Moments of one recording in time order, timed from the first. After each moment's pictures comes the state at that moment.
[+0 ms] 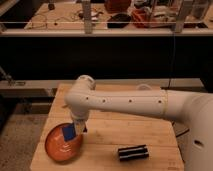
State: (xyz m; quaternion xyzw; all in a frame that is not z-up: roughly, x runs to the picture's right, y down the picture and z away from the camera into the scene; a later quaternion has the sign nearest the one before) arm -0.140 0.163 0.700 -0.12 0.31 0.94 0.06
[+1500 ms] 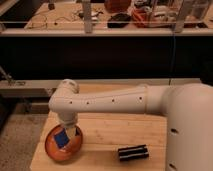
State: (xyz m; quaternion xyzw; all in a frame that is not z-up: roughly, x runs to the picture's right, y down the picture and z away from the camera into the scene) arm -0.182 0.182 0.701 -0.13 0.31 0.93 0.14
